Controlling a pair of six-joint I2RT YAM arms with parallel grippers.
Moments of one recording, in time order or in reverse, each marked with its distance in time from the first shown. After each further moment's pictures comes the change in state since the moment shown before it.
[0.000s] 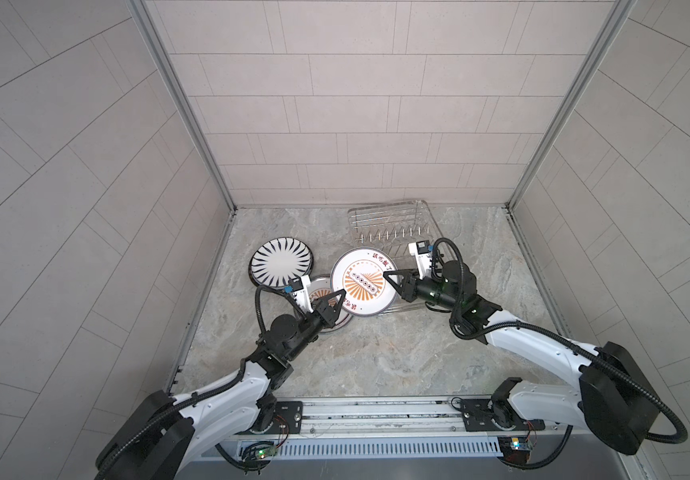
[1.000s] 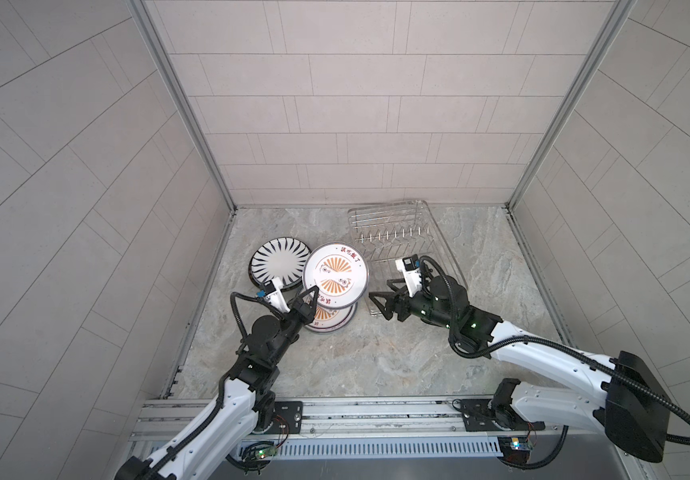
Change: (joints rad) left arm 0.272 -0.296 -0.019 -0.357 -0.018 -0.076; right arm 0.208 -0.103 0.014 -0.191 0.262 -0.189
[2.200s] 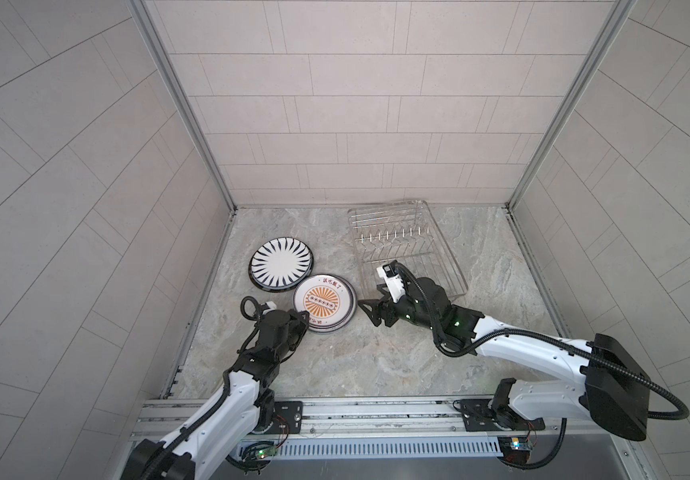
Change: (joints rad) left arm 0.047 0.130 0.004 -0.378 -0.026 -0.306; right arm 0.081 0.128 0.071 -0.043 0.079 -0.090
